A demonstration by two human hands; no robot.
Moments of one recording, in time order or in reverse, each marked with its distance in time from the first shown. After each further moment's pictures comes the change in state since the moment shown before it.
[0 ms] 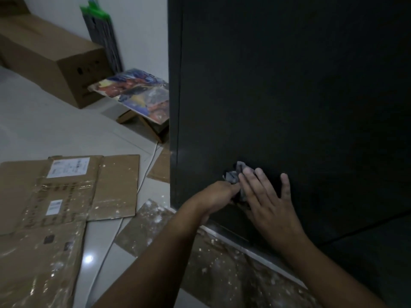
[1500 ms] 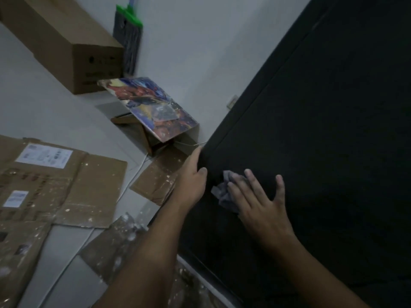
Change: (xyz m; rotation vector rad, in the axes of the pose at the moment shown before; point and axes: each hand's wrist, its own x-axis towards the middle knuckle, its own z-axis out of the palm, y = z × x) left_hand -0.030 0.035 -0.106 -0.318 0.542 0.605; right_hand 0.116 0.012 -0.109 -0.284 -0.177 -0.237
